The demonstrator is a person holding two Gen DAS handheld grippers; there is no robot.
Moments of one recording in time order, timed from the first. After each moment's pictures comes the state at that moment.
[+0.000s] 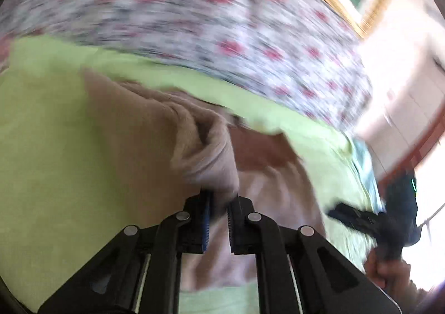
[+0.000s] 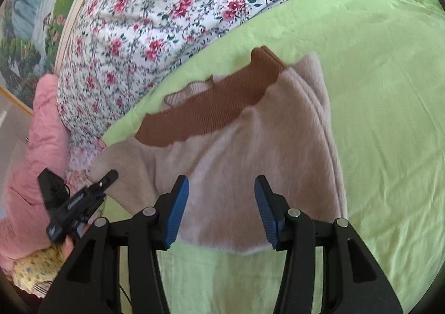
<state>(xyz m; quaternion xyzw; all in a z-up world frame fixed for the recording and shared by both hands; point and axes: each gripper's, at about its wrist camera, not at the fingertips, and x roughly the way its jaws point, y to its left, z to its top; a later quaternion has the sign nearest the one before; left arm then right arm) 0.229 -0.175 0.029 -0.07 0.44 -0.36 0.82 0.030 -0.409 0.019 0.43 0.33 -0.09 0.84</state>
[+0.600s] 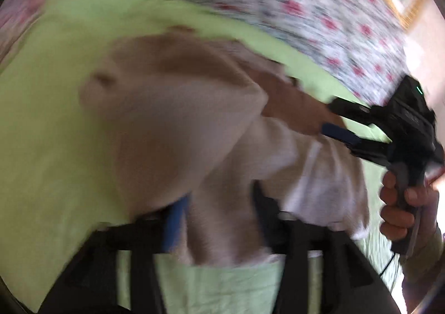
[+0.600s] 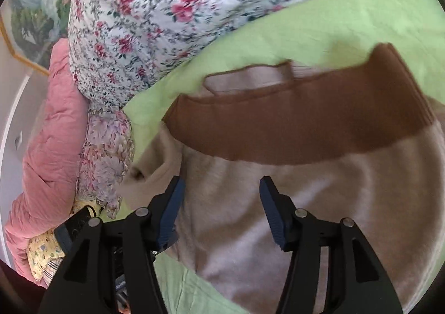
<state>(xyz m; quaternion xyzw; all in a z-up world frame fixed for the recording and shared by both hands) 0.237 -0.122 -0.036 -0.08 0.51 -0.23 0.82 0.185 -0.398 0.003 0.40 0.40 0.06 0.82</state>
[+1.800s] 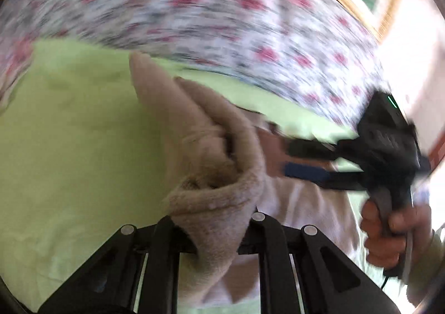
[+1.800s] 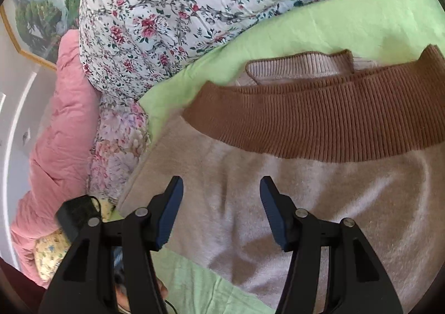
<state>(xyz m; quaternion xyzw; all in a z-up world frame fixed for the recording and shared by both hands) 0.244 -0.134 0.010 -0.04 0.41 -0.32 0.86 0.214 -0.370 0.011 0.43 0.41 0.10 0.80</state>
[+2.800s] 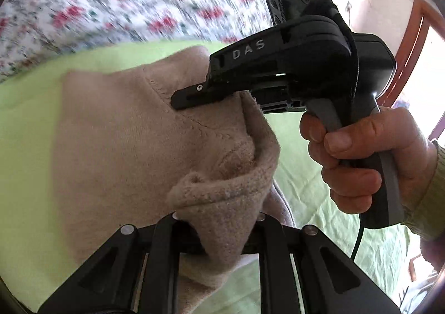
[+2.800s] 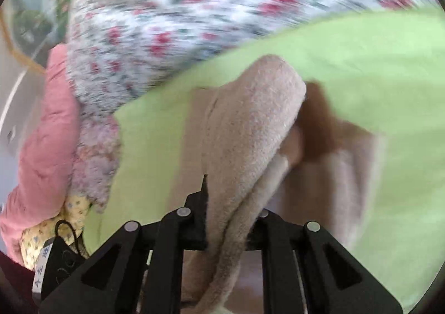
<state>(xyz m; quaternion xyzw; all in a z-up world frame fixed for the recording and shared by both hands) 0.131 -0.324 -0.015 0.09 0.43 -0.44 0.78 0.127 -0.483 -0.007 0.38 0.41 0.01 0.83</state>
